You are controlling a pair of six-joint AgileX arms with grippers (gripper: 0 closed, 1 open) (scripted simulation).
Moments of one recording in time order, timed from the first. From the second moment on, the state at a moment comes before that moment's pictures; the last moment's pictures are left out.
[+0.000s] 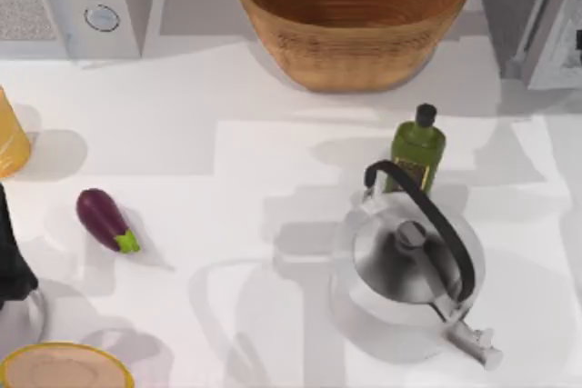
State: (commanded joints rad) left arm 0.00 0.00 0.00 0.00 0.00 0.00; right arm -0.04 1.64 1.01 0.05 -0.03 -0.02
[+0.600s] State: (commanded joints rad) left arm 0.00 0.00 0.00 0.00 0.00 0.00; right arm -0.03 1.94 1.39 -0.03 -0.02 -0.01
